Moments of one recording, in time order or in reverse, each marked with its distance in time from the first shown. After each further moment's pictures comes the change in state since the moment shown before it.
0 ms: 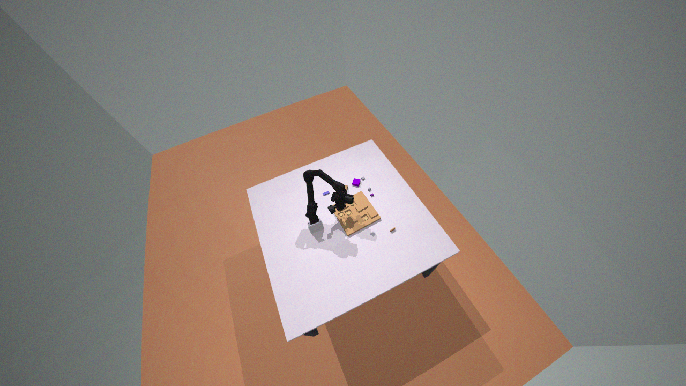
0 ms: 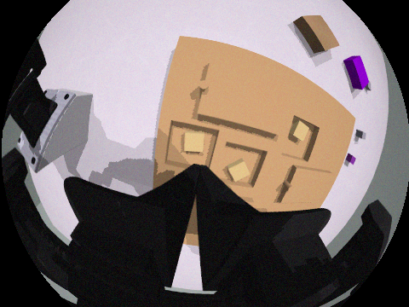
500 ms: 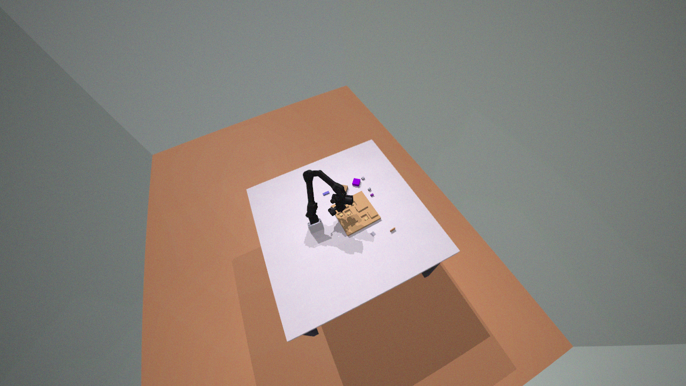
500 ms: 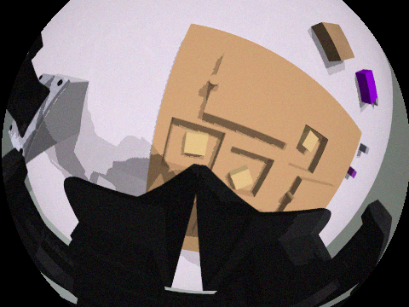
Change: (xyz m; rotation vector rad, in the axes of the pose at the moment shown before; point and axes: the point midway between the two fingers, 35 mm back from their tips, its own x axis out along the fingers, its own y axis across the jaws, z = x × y) arm 0.018 0.003 -0.002 -0.087 0.021 -0.005
